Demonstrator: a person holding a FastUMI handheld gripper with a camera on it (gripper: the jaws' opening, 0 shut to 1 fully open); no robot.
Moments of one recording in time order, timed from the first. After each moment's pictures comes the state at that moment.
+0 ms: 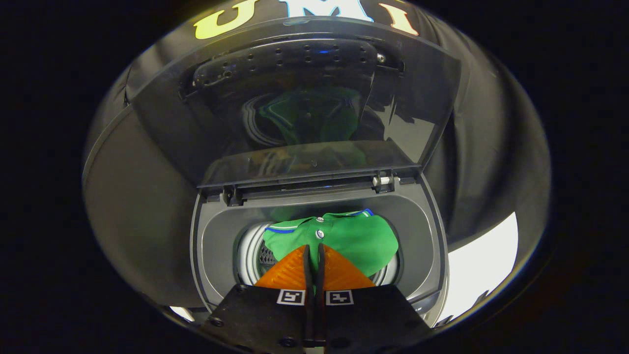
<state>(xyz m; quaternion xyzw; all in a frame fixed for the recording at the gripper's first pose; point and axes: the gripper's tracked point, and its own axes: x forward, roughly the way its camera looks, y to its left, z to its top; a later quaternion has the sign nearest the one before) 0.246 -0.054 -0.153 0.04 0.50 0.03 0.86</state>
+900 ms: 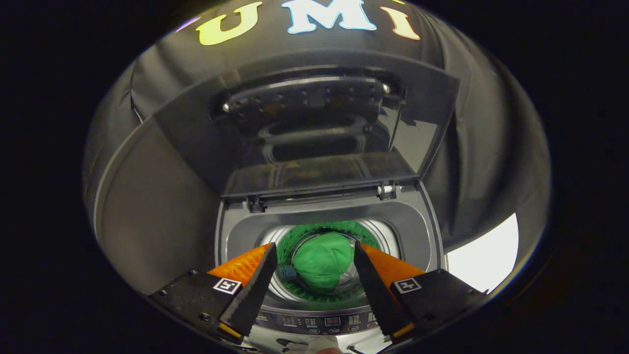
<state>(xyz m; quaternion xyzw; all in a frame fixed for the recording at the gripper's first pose) 0.246 -0.036 -0.099 0.06 0.48 0.05 0.87</state>
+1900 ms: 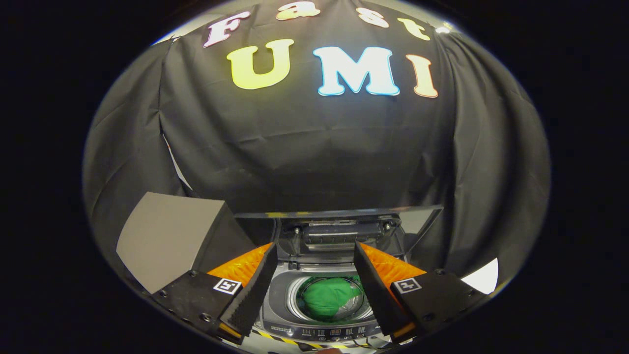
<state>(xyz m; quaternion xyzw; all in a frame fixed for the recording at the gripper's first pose) 0.302 -0.013 0.079 0.03 0.35 0.08 0.93</state>
